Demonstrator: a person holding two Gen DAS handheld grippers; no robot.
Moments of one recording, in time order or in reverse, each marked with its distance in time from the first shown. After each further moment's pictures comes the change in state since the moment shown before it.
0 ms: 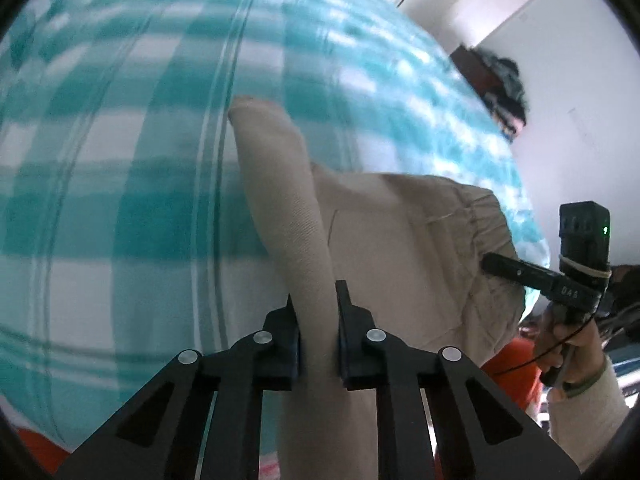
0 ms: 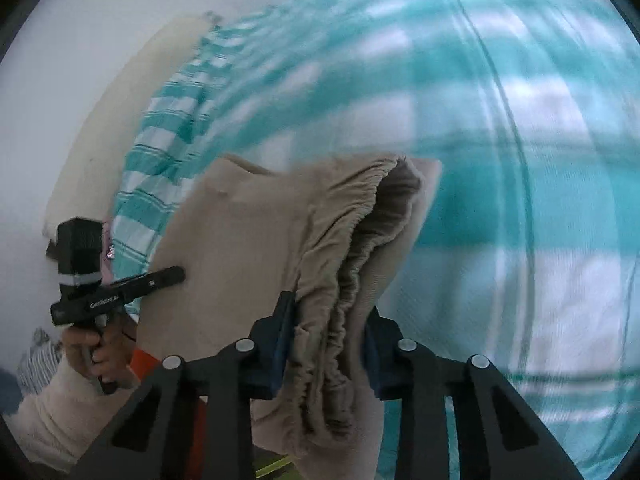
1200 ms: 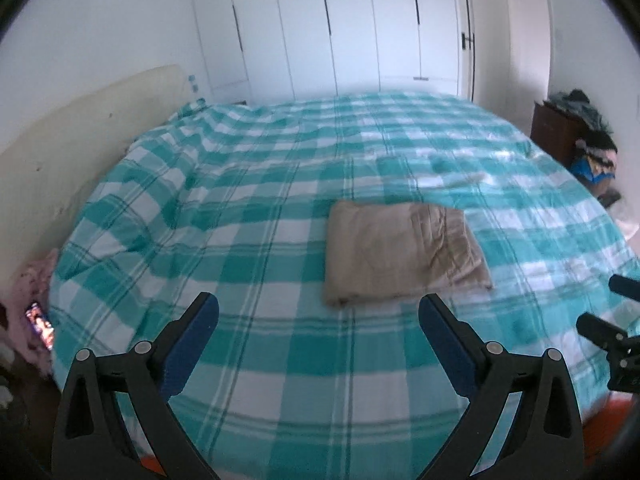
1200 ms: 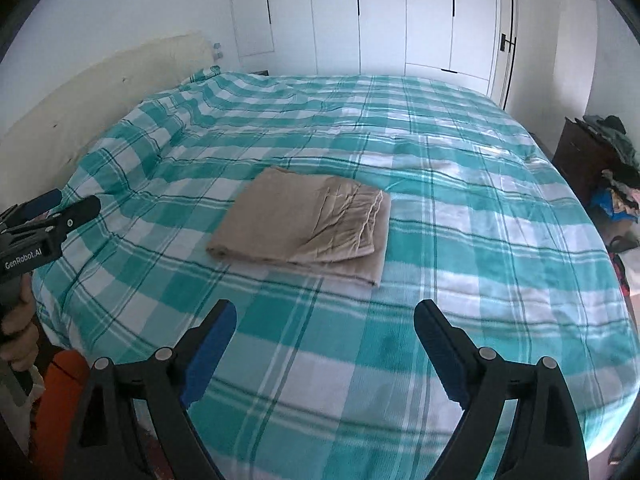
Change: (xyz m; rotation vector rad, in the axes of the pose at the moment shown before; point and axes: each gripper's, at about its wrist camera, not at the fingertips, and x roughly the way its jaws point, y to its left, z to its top) left arm -0.120 -0.083 0.000 0.141 -0.458 0.597; right arm -0.072 0.140 0.013 -0.286 -0.298 -0.471
